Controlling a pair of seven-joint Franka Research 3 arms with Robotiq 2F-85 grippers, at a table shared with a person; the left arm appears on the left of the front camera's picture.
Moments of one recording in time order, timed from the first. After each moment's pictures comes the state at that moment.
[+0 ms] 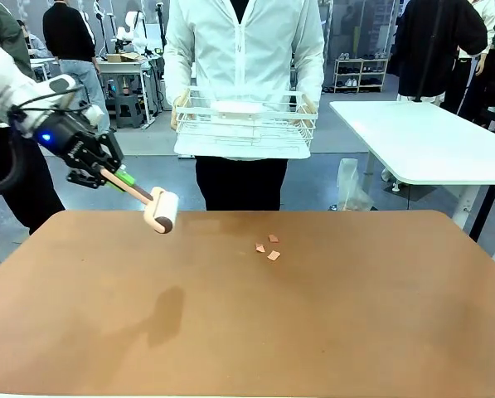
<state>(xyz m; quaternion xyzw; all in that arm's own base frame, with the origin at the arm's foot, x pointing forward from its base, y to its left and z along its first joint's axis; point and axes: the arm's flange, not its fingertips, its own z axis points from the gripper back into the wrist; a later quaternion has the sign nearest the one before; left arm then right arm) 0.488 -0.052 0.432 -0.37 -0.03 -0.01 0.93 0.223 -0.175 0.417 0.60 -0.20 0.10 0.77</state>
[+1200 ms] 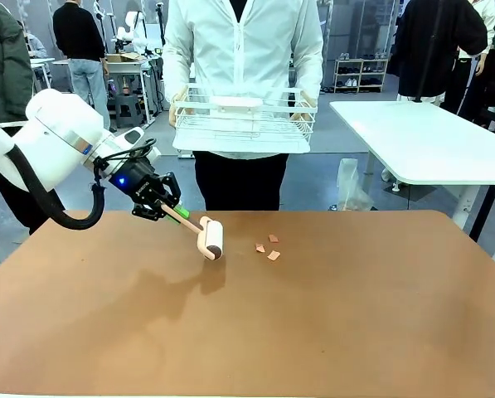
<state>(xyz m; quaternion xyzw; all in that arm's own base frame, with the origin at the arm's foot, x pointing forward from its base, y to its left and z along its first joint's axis) 0.547 -0.135 0.329 -0.37 -0.03 -0.01 0.93 0.223 -0.174 0.417 0.60 -0.20 0.10 0.77</state>
